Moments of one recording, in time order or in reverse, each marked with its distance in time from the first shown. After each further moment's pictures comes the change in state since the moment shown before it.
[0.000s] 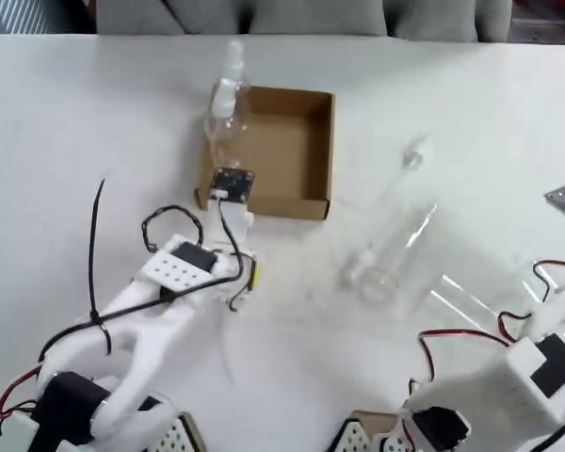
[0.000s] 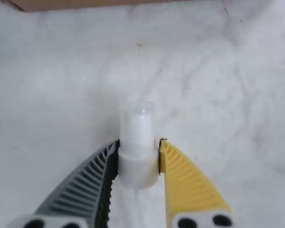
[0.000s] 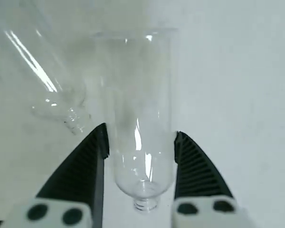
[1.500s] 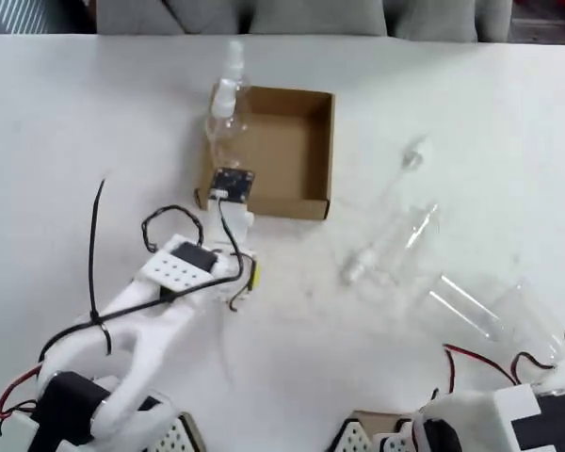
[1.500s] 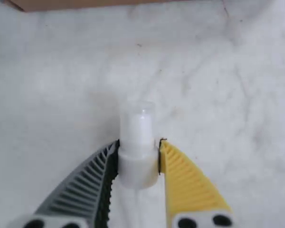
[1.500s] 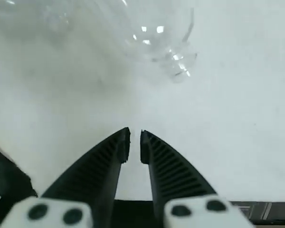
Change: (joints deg) left arm 0.0 0.0 0.0 0.0 0.0; right arm 23.1 -11.8 22.7 -6.5 -1.1
